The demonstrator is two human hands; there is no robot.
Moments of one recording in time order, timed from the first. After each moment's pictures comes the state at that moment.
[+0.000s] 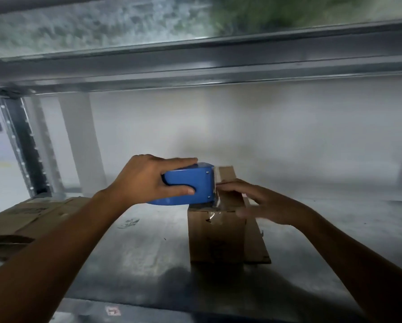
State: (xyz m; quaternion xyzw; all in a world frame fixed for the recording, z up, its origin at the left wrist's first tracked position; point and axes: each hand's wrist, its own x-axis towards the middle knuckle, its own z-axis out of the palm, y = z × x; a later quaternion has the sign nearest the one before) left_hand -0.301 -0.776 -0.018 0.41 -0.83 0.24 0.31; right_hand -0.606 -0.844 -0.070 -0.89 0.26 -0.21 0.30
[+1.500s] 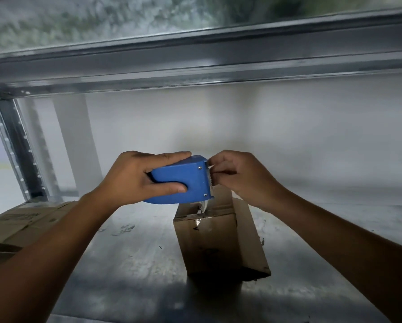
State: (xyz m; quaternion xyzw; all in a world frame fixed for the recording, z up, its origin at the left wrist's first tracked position) left_hand -0.298 -0.785 -0.008 0.35 -0.84 0.18 0.38; right_hand -0.558 -0.835 -0.022 -0.81 0.29 -0.44 0.26
